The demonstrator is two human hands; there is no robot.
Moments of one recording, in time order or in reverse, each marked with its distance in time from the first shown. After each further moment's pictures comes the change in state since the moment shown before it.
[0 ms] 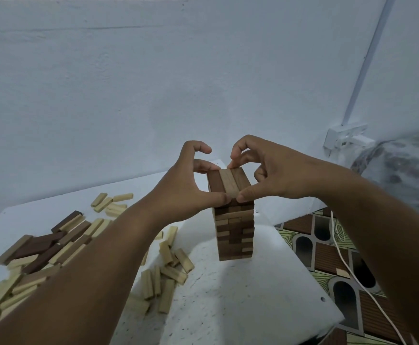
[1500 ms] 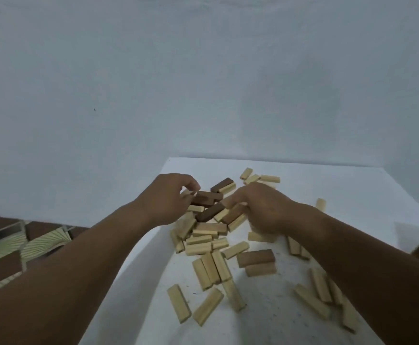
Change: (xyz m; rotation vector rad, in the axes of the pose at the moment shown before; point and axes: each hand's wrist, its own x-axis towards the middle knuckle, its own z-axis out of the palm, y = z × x) left_hand -0.162 -0.225 -0.214 0.443 0.265 -0.390; right_hand 0.188 -0.112 0.295 -0.404 -0.251 -0.286
